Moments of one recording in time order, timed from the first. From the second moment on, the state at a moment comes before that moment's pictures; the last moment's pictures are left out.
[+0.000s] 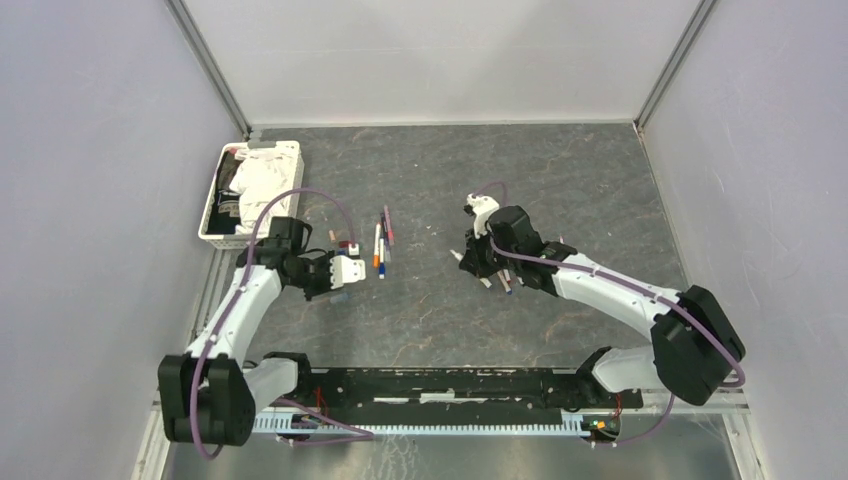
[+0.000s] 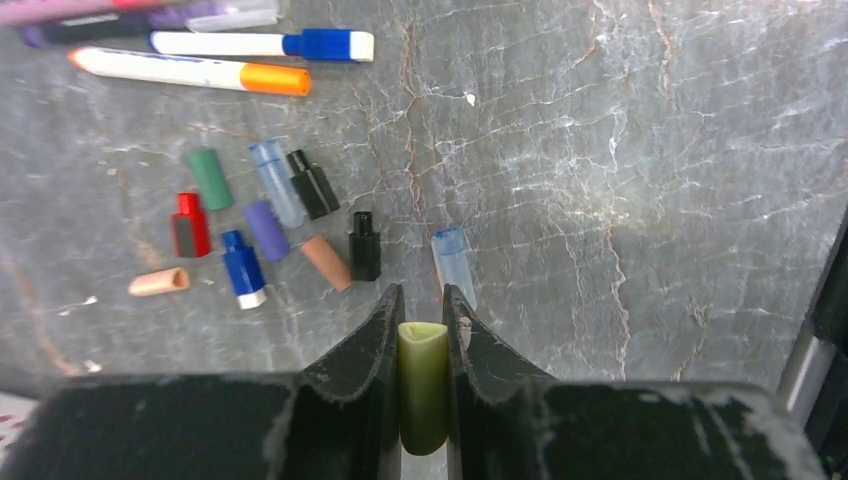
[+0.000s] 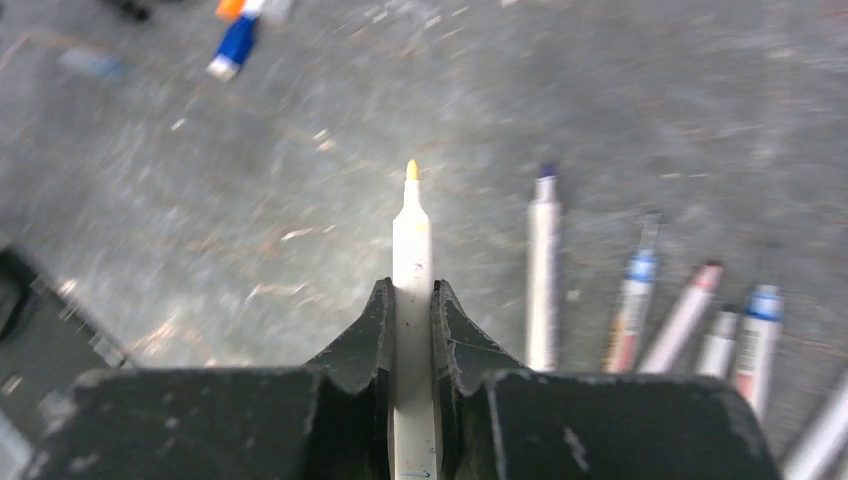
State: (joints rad) left arm -0.04 1.08 0.72 -0.88 0.57 1.40; right arm 0.70 1.35 0.79 -0.16 -0.19 0.24
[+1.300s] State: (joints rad) left arm -0.13 1.26 0.94 -0.74 0.54 0.97; right arm 0.68 1.54 0.61 0.18 0.26 0.30
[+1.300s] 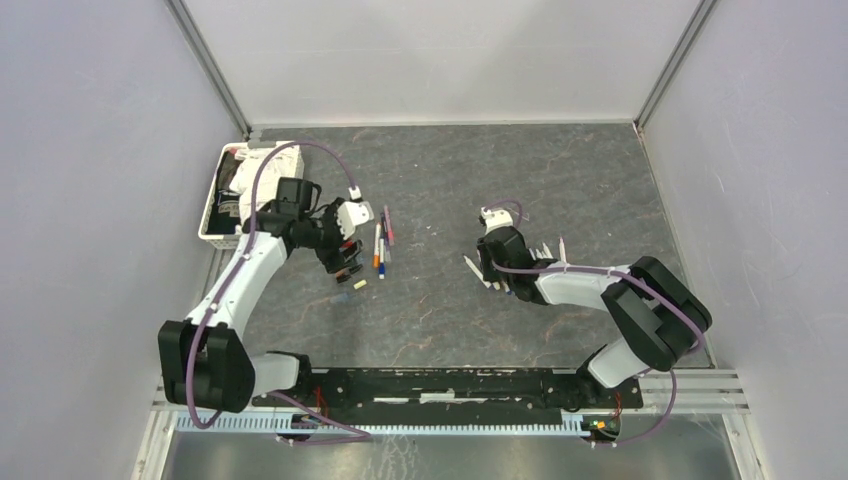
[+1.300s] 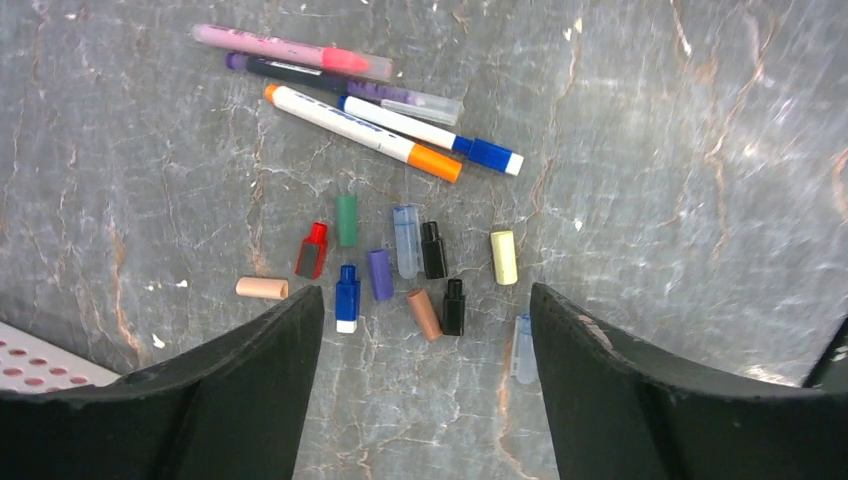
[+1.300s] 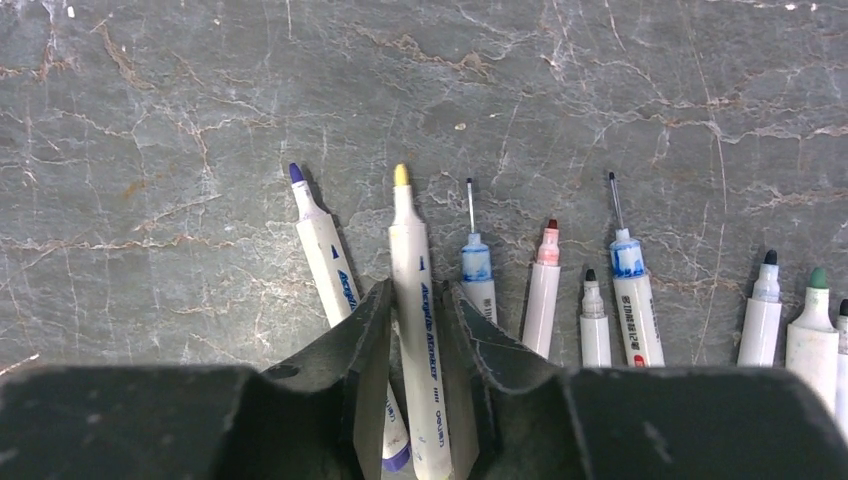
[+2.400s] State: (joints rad) left arm 0.12 1.21 1.18 -0.76 0.49 0.51; right arm 0.91 2.11 1.53 -0.02 0.28 0.27
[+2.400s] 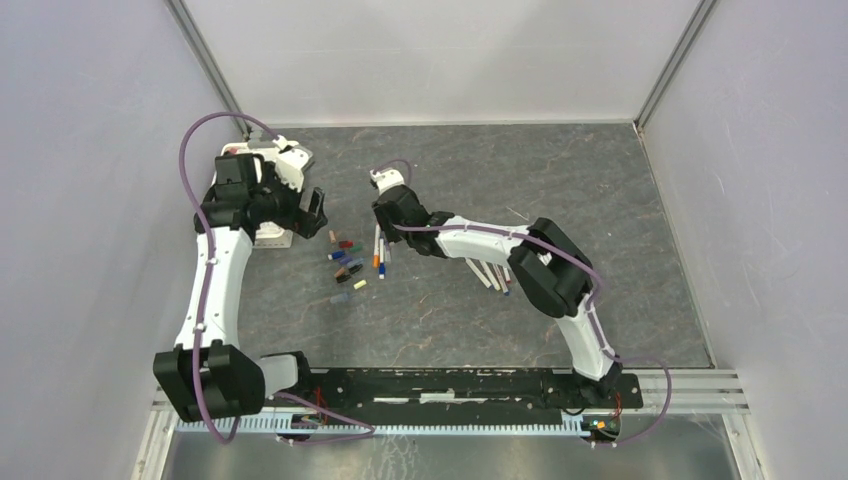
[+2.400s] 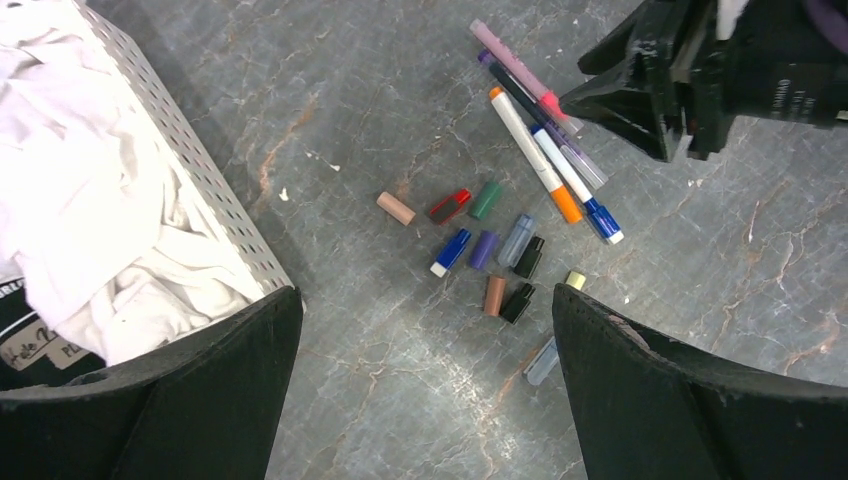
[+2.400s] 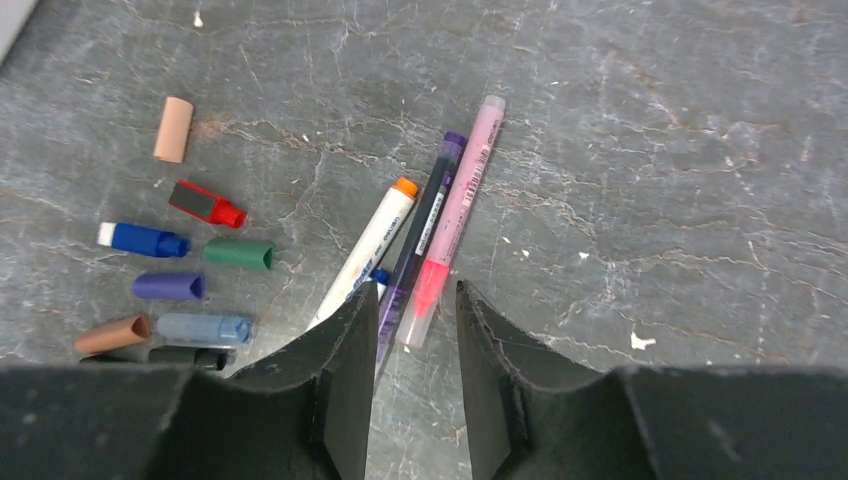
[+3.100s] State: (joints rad) left arm 0.12 1.21 1.15 -0.77 0.51 0.51; right arm 0.90 2.31 1.72 -0.12 0.32 0.23
